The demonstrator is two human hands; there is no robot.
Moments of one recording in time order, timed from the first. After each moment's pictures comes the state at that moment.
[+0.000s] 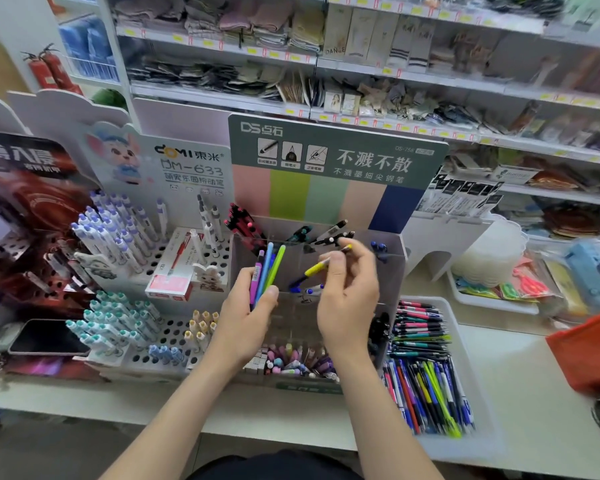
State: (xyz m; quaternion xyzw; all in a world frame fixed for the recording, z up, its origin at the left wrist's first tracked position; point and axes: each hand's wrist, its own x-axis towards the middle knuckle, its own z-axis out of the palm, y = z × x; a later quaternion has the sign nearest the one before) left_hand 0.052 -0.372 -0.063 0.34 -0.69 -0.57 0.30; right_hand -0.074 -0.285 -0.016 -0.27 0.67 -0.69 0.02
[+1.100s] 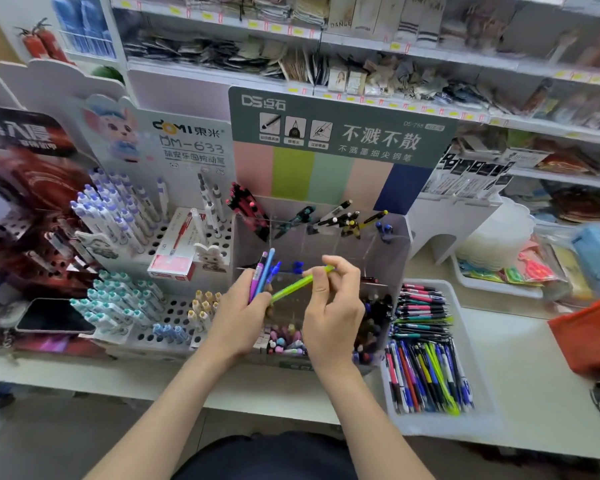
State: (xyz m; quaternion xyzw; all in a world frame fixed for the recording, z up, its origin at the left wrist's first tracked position) left_hand 0.067 -0.364 -0.070 0.40 -0.71 -0.53 0.22; right_hand -0.043 -0.268 -0.059 -0.33 0.70 -0.64 -0.02
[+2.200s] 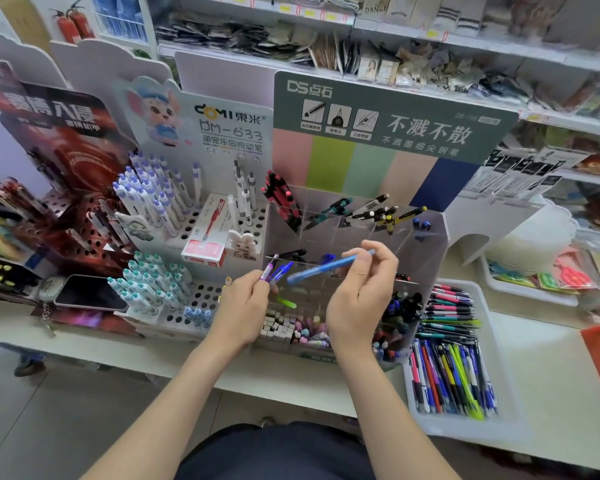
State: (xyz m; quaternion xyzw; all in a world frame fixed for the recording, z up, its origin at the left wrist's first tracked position) left_hand 0.101 -0.386 -0.090 0.45 -0.72 -0.49 0.22; right_hand -0.032 -0.293 -0.052 -0.23 0.66 -0.72 0.01
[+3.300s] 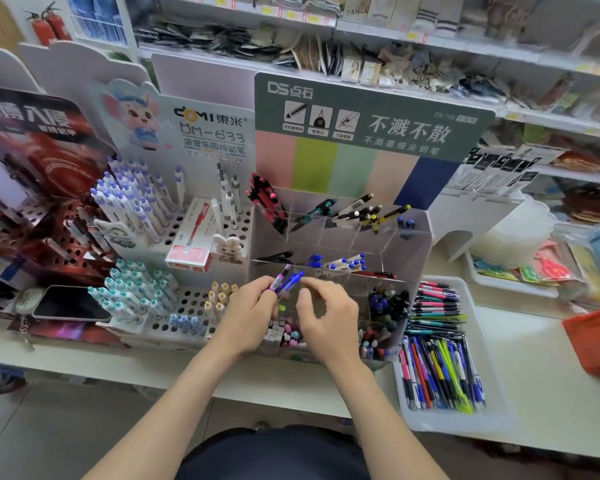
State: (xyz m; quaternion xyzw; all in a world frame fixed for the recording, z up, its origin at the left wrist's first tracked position) left_hand 0.082 -0.376 -0.090 0.37 -0.70 -0.58 0.19; right_hand -0.039 -0.270 -0.100 -0.41 0.78 -0.47 0.05
